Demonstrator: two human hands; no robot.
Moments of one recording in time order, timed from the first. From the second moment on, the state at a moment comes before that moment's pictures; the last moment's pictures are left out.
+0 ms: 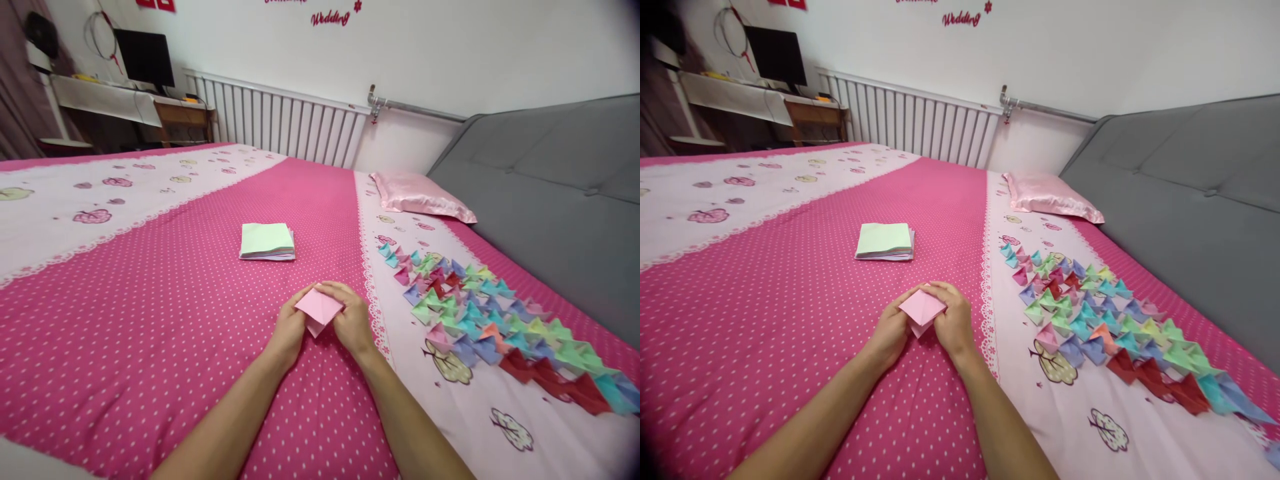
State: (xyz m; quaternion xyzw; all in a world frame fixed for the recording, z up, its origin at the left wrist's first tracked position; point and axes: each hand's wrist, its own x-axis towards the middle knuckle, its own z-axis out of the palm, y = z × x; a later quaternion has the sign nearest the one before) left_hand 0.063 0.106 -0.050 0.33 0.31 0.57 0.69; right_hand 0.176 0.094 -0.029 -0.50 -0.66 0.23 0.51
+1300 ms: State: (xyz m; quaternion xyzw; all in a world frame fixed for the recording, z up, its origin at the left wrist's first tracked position) left_hand 0.055 0.097 -0.042 0.38 0.25 0.48 0.75; right_hand 0.186 0.099 -0.029 -0.50 -0.52 0.39 0.57
